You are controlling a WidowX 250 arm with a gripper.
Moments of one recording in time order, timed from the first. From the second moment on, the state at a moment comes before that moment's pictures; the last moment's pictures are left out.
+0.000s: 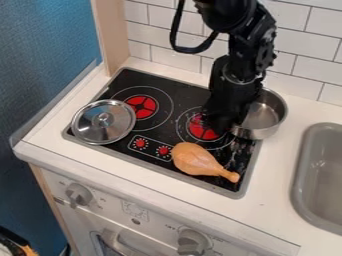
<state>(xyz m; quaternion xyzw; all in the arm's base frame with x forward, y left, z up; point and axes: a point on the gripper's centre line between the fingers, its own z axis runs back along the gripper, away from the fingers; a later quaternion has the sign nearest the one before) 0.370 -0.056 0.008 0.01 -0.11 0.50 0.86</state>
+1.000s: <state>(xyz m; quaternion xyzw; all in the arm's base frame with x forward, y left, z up) 0.370 -0.038 0.041 -0.05 -0.10 0.55 0.83</state>
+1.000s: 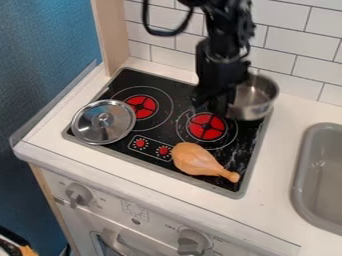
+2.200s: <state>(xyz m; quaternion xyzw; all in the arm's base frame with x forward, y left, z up) 0.322 0.087 0.072 -0.02 -0.15 0.83 0.54</state>
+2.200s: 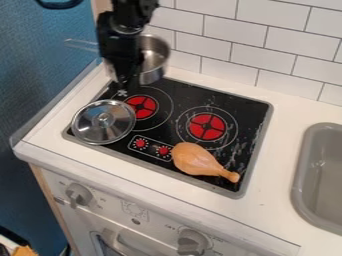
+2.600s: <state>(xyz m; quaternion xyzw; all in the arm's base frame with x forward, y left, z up) 0.315 0.116 0.045 0.03 -0.13 0.87 0.47</state>
